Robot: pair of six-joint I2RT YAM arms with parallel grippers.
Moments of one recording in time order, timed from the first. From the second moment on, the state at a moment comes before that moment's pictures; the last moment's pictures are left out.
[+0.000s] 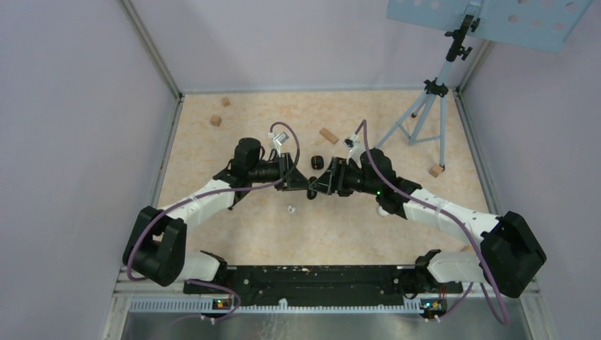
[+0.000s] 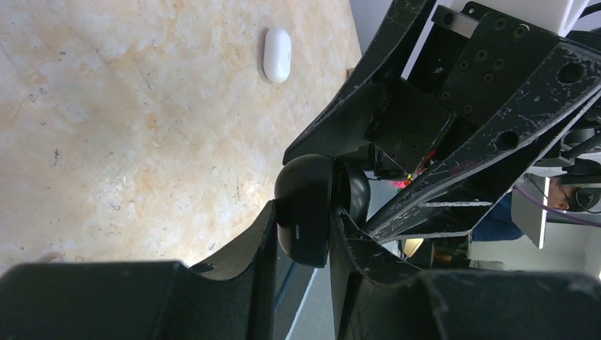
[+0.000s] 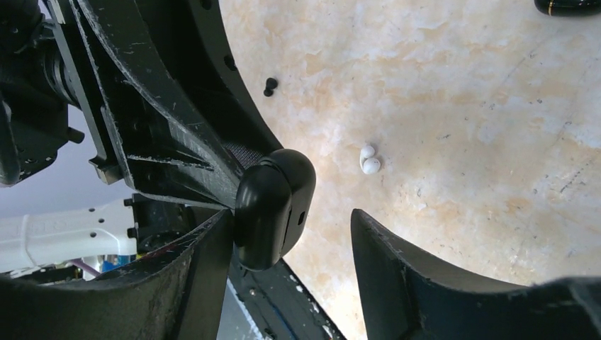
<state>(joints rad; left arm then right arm) -0.44 1.36 0.74 0.15 0.87 -0.79 0.72 1.24 0.72 0.12 -0.32 0.81</state>
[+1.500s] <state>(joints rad) -0.34 1.31 0.75 0.16 1.06 -0.82 0.66 1.08 0.36 0.80 -0.48 1.08</state>
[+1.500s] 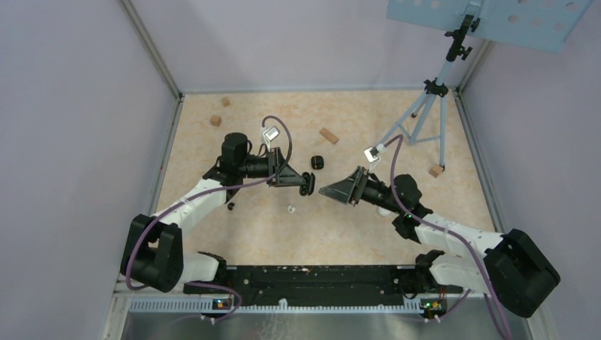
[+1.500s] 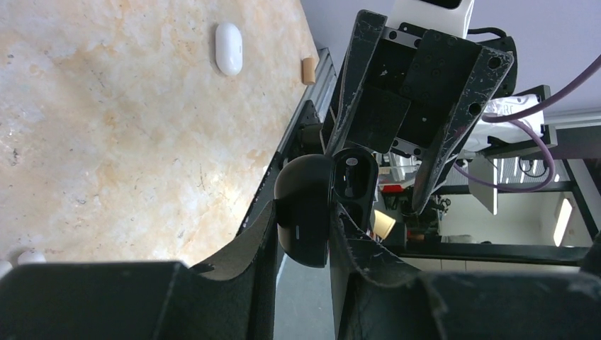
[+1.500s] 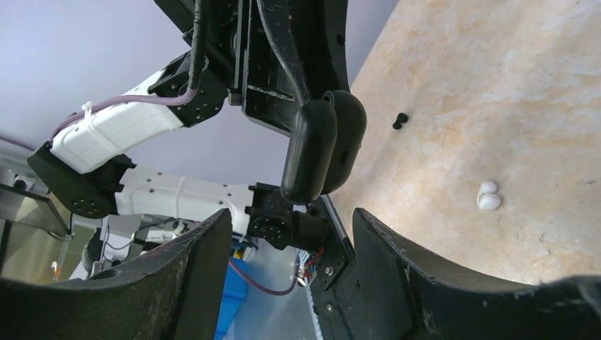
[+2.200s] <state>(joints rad) -0.34 1.31 0.75 0.18 1.09 -0.84 0.67 1.29 0.45 0.97 -0.52 1.13</state>
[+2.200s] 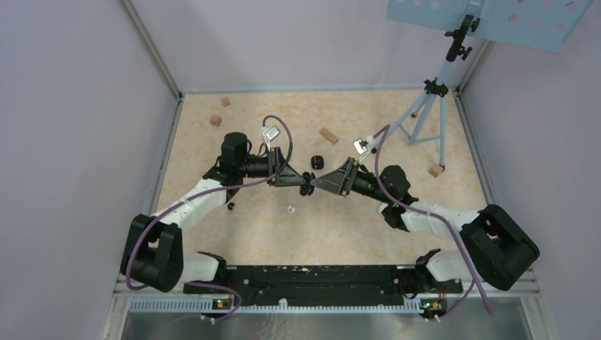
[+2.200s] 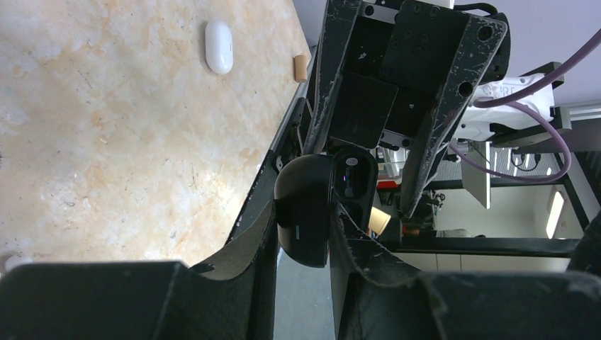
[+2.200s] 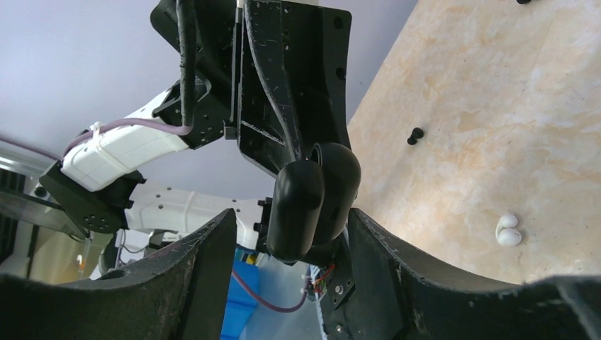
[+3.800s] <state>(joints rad) -0.20 1.26 0.81 -0.07 1.02 -0.67 0.65 1.35 0.42 1.02 -0.52 1.21</state>
